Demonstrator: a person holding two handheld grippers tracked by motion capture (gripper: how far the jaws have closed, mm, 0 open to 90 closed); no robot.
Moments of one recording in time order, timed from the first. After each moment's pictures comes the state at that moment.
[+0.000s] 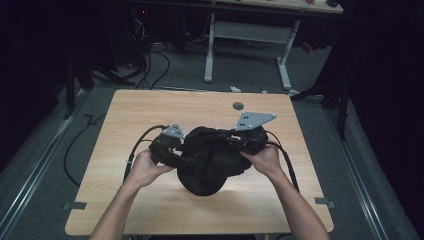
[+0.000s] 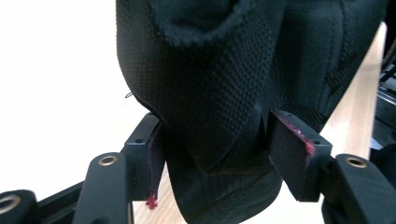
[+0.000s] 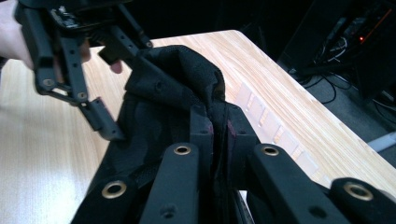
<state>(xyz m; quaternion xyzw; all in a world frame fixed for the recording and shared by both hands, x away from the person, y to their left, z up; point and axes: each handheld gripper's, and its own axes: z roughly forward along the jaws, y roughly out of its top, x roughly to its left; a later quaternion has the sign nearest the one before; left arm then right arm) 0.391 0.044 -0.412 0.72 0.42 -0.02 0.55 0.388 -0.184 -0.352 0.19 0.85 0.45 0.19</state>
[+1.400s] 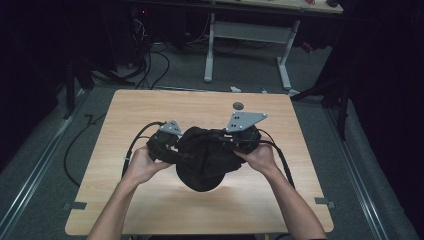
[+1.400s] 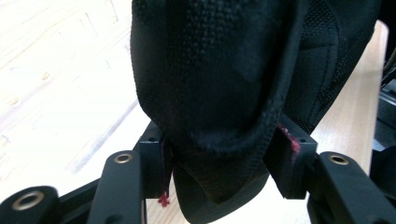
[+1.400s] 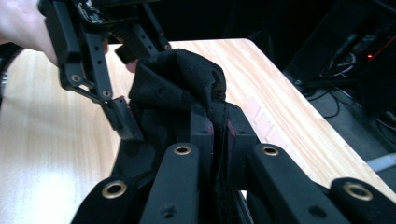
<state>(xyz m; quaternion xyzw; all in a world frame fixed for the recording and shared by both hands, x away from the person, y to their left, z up) 0.394 0.049 -0.406 0.73 0.41 -0.01 0.55 0.389 -0.166 -0.347 0.15 0.86 0.45 0.20</state>
